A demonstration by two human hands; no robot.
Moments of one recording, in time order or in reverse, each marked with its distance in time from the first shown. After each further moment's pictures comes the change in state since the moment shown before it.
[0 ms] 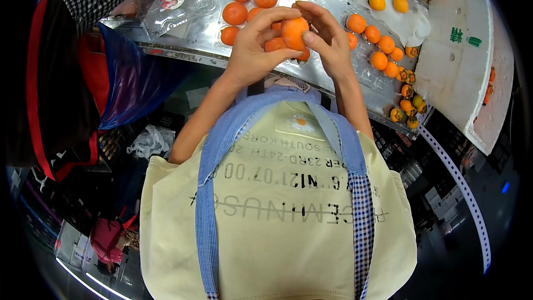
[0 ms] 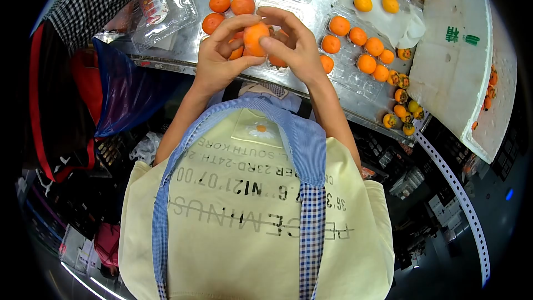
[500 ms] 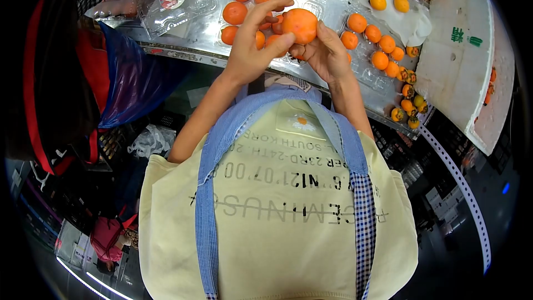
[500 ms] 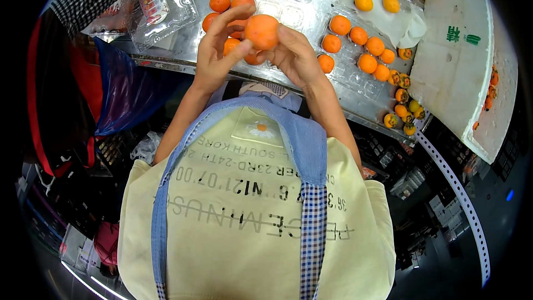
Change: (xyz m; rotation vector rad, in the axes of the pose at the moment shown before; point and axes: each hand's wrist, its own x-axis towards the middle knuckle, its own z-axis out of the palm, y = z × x) left_hand 0.003 -0.001 -0.005 0.226 0.085 0.070; right_hand -0.008 0.015 -0.004 0.595 -0.128 0.275
